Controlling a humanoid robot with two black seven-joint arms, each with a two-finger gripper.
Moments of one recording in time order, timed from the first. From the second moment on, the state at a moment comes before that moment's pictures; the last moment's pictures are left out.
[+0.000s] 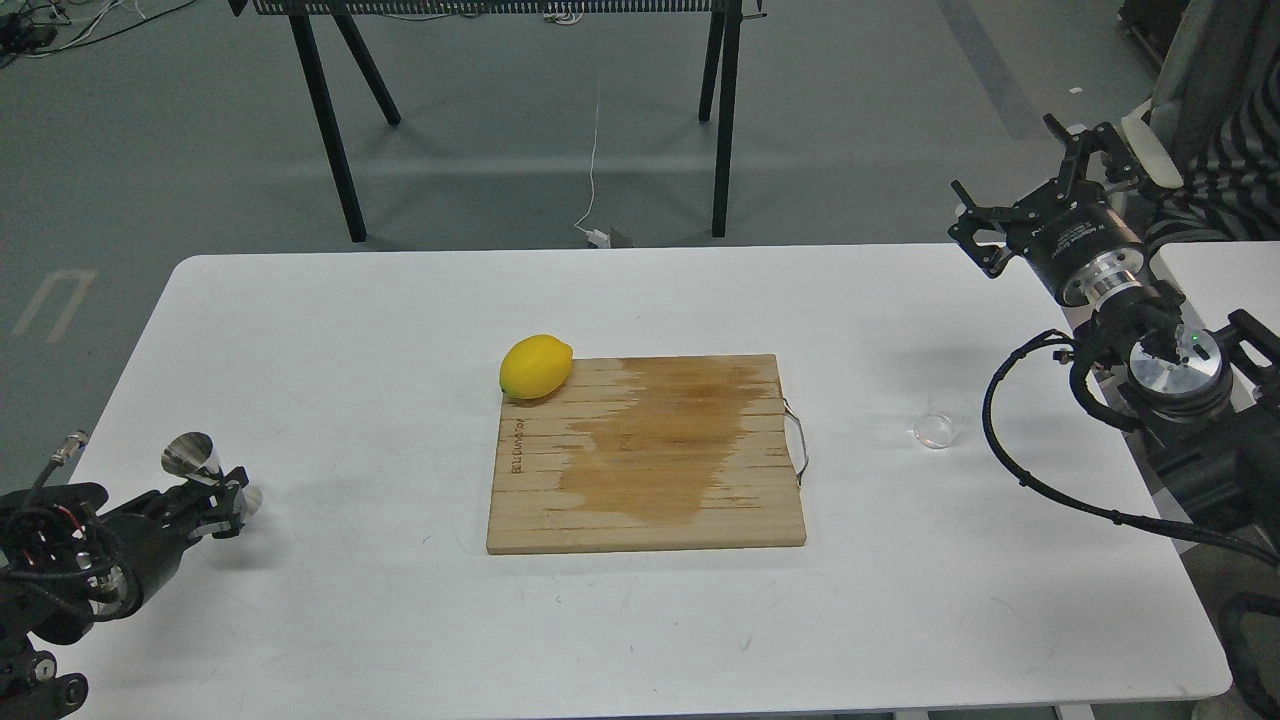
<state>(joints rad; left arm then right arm) -0.37 0.79 -0.18 -0.96 1.41 0.44 -0.17 0.73 -0.38 0.92 0.66 0.20 0.39 0.05</state>
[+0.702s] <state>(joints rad) -0.39 0.86 -0.21 -1.02 1.42 0.48 -0.18 0.73 -0.38 0.92 0.65 0.20 0.39 0.05</state>
